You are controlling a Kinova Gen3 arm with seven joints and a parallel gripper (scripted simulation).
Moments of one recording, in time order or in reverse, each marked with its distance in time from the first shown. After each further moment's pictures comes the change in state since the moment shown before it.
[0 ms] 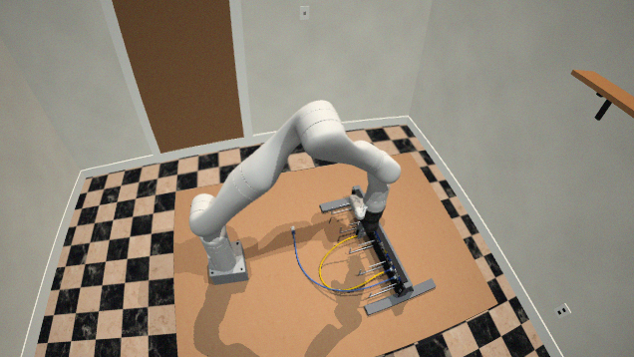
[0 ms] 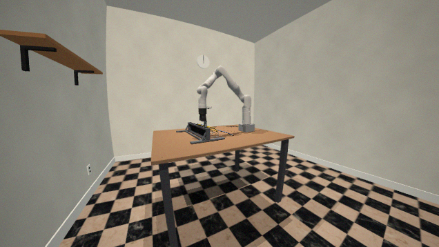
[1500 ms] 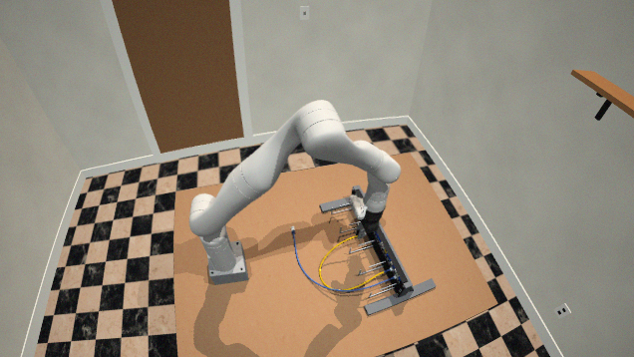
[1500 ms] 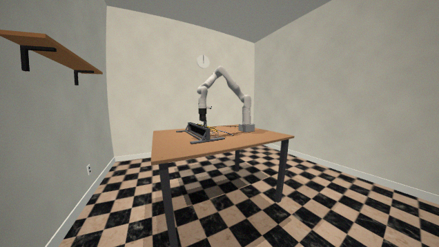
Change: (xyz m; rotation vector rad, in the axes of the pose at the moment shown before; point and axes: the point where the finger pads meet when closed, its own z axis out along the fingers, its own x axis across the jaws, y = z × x) arm -0.001 0.001 0.000 -0.001 -0.006 -0.007
